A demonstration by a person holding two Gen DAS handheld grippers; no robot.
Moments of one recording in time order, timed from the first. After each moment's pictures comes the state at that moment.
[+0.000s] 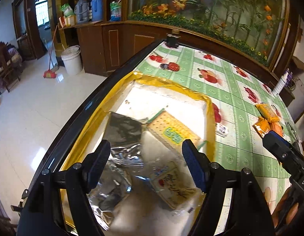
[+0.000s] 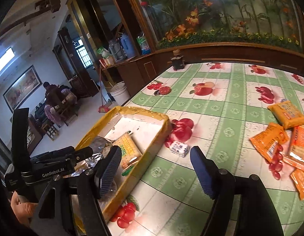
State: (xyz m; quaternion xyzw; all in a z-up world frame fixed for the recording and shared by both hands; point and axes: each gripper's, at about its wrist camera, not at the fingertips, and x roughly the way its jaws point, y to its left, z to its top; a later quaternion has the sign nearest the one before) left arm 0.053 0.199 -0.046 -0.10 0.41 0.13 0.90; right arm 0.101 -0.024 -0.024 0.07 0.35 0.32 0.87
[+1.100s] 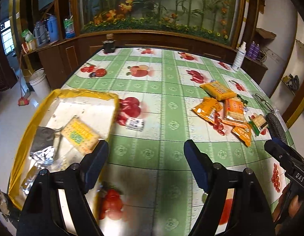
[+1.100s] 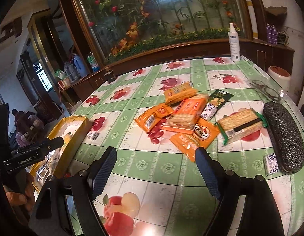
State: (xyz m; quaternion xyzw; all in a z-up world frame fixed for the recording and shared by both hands) left arm 0.072 0.054 -0.034 -0.03 0.40 0.01 0.92; right arm 0.069 -0.221 -0.045 0.12 0.36 0.16 0.91
